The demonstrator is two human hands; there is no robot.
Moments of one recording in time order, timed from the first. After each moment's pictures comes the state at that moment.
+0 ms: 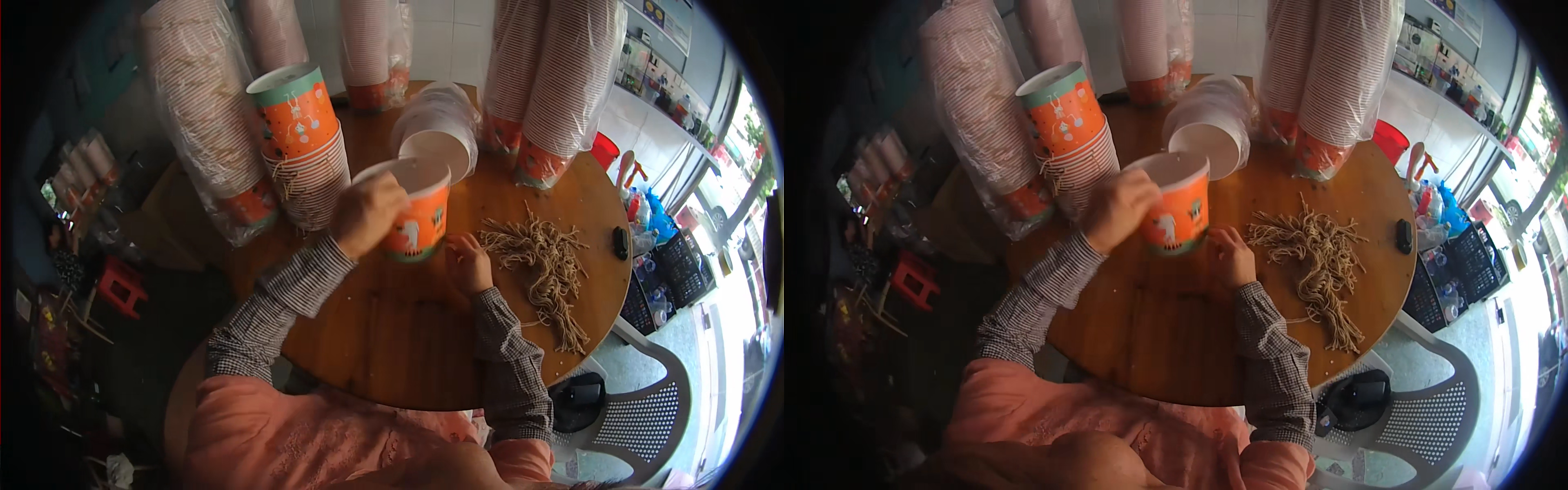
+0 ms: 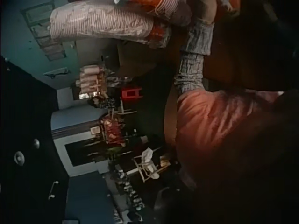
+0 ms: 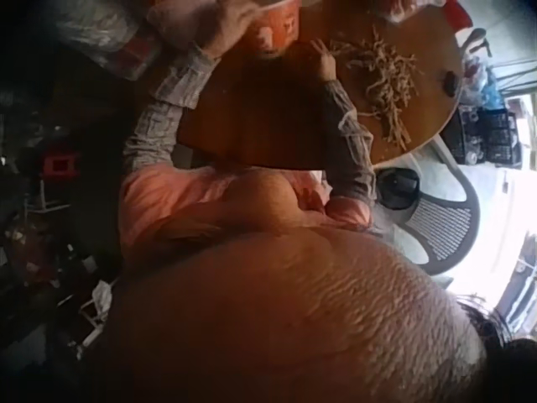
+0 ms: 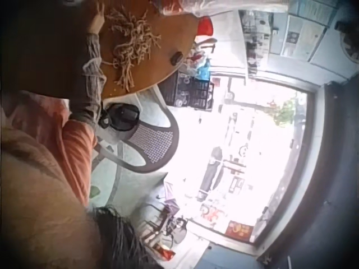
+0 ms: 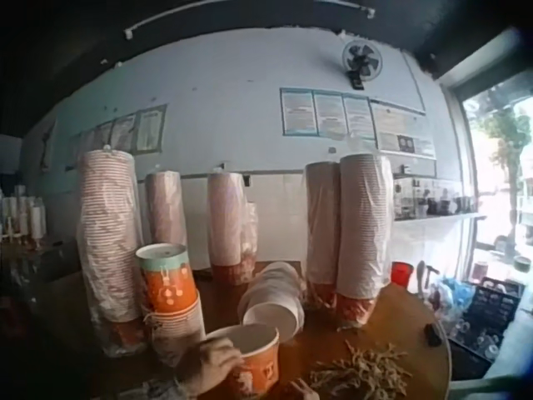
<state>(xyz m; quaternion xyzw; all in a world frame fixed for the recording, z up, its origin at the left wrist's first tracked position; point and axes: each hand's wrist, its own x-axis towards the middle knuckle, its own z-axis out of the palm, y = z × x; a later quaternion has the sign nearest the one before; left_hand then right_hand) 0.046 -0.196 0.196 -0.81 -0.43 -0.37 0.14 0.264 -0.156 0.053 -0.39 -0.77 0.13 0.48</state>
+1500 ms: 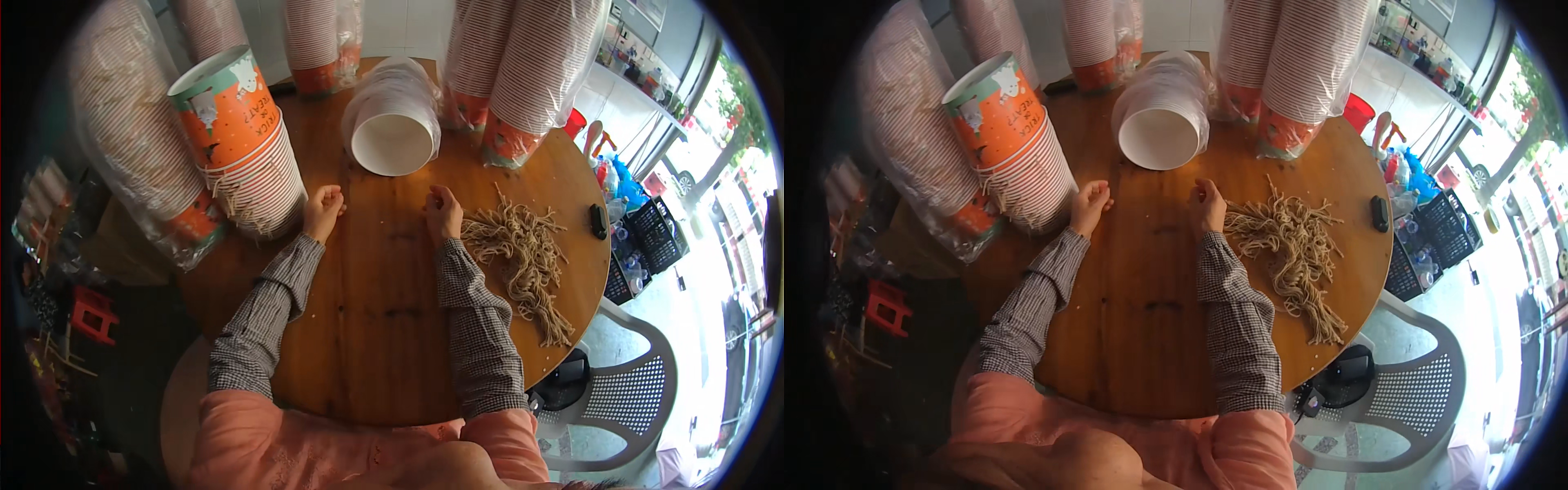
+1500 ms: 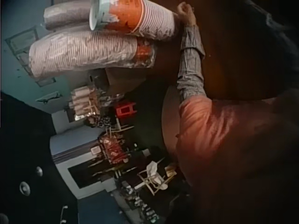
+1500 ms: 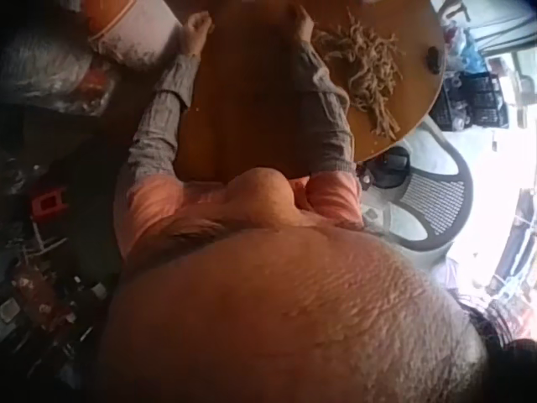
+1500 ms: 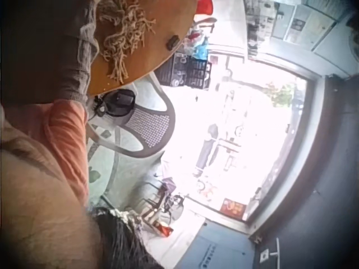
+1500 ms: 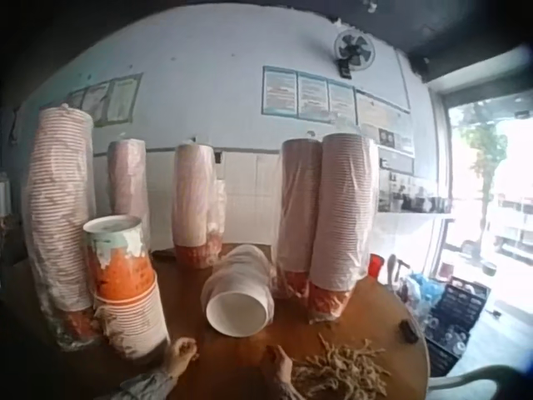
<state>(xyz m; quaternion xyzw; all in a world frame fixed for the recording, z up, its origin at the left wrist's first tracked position) -0.014 -0.057 0.022 -0.54 -0.53 -0.57 -0.34 0.247 -0.038 0.027 -0.53 -0.58 0.25 0.56</state>
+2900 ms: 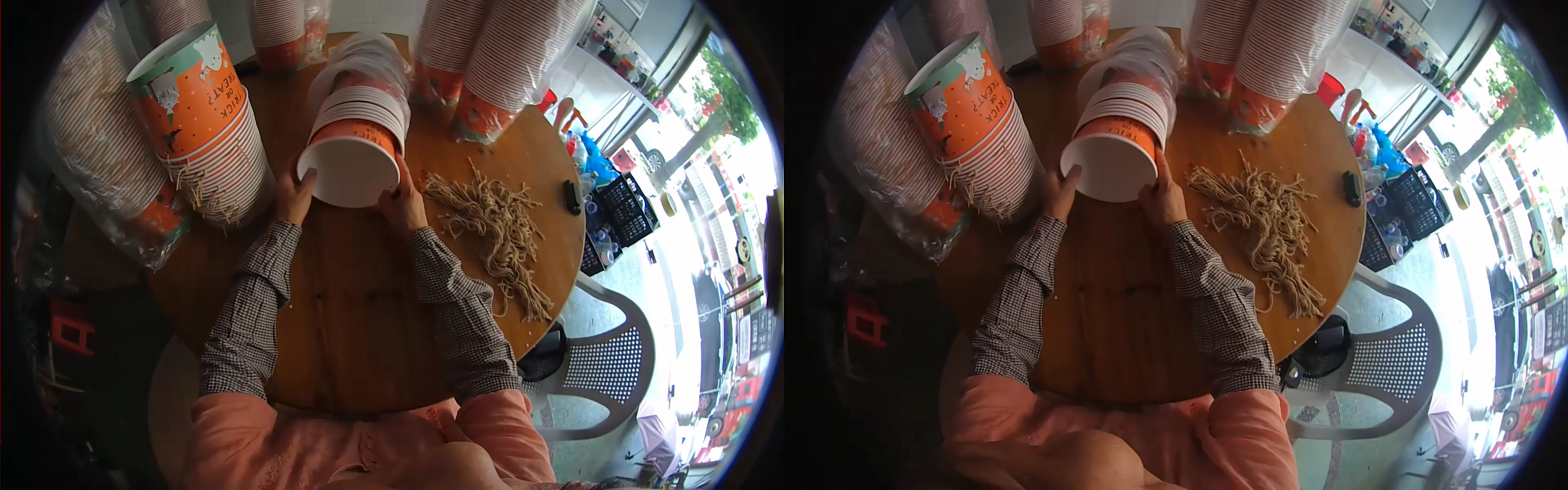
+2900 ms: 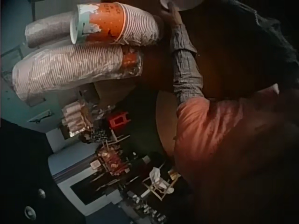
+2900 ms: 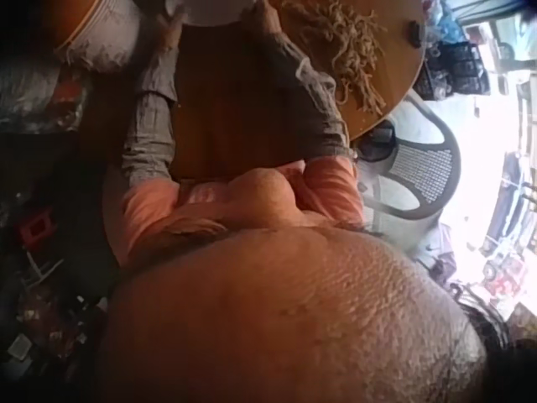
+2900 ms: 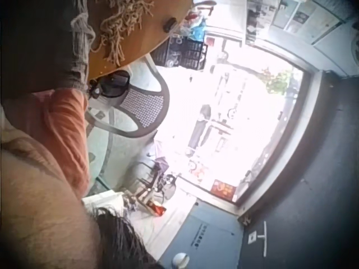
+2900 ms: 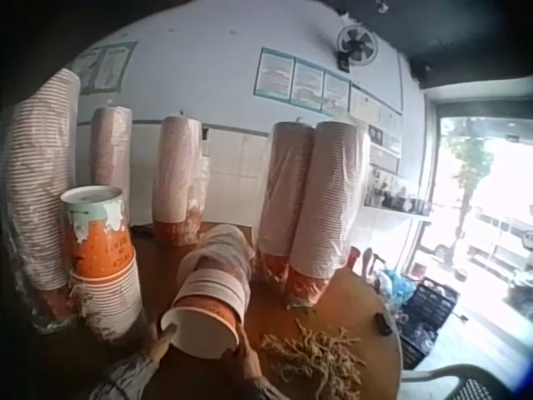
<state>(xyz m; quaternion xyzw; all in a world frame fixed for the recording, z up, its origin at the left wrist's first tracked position) -0.002 -0.055 0.026 -0.57 -0.55 -0.57 -0.23 0.234 -0.076 0.050 -0.49 -0.69 0.27 0.46</state>
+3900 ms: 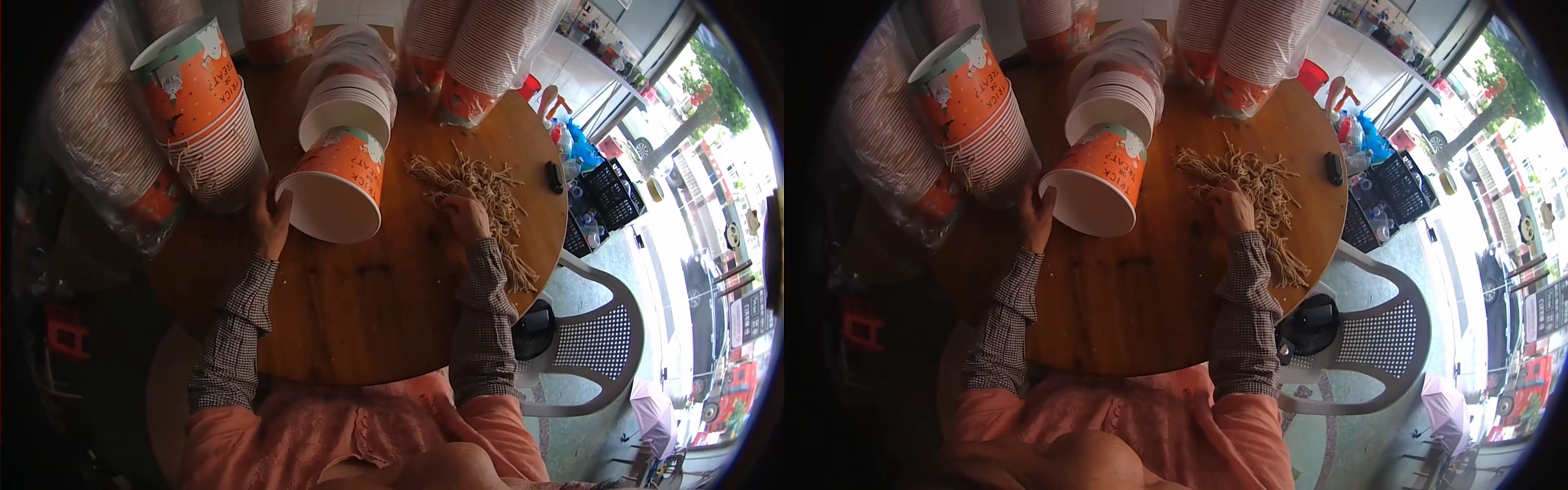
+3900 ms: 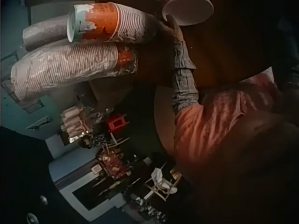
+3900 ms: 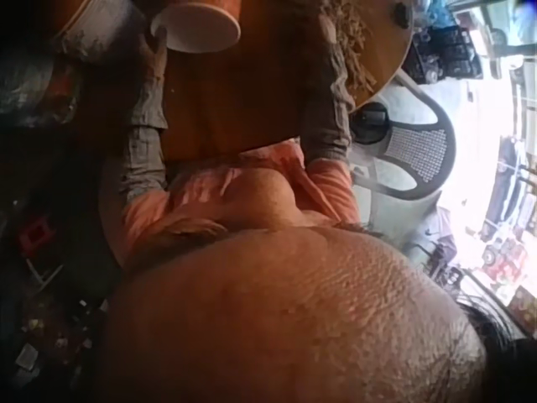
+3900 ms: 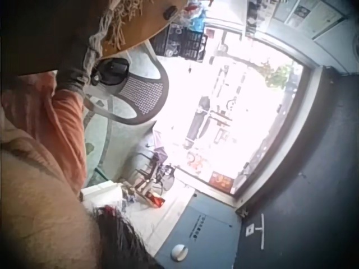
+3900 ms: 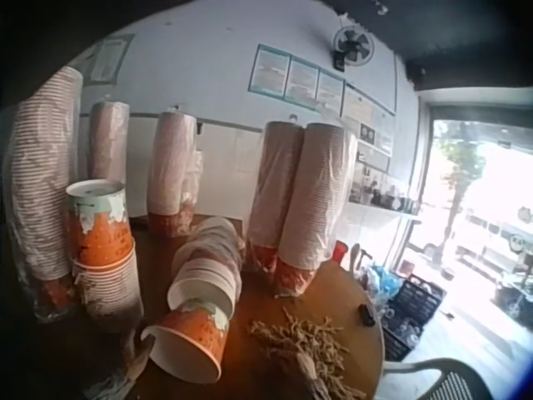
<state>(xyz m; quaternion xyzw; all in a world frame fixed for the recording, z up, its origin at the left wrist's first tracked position) -0.004 -0.156 0.036 -0.58 -0.46 -0.66 -0.17 0.380 -0.138 0.050 -0.60 -0.75 0.07 0.29</state>
